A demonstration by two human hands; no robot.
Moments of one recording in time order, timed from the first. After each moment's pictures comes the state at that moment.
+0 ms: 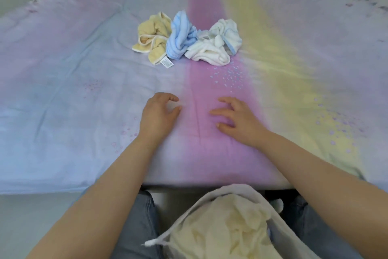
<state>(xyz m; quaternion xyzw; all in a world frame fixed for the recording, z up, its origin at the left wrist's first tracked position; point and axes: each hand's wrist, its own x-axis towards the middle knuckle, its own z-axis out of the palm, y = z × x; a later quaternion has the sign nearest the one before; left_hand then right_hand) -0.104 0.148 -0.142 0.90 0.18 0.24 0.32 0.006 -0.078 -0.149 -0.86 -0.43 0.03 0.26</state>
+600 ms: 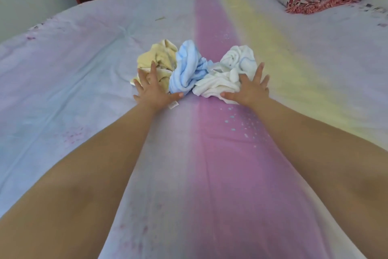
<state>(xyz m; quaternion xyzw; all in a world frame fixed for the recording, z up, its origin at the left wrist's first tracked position) 0.127 0.313 -0.137 0.89 0.32 0.14 0.28 0.263 0.061 -0.135 -0.97 -0.16 0.04 0.17</state>
